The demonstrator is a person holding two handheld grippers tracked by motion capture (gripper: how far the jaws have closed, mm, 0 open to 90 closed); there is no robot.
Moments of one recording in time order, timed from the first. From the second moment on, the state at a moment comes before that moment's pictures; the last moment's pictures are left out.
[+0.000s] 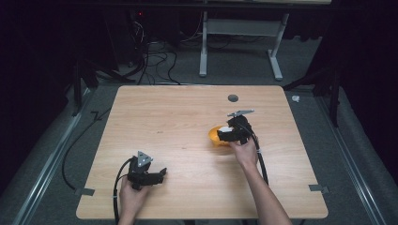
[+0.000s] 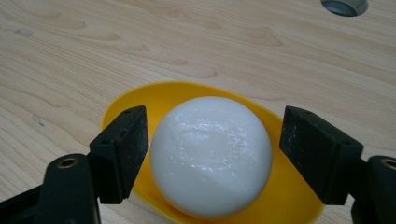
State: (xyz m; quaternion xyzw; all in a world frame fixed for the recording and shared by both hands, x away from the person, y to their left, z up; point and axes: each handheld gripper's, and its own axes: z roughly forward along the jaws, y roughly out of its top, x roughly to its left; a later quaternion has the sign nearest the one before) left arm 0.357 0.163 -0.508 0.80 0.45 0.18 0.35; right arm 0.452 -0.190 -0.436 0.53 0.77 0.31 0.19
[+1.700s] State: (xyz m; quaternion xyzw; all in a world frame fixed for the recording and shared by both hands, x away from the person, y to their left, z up) left arm 0.357 0.163 -0.508 0.80 0.45 0.18 0.35; right arm 0.406 -0.237 -0.395 0.51 0.74 0.38 0.23
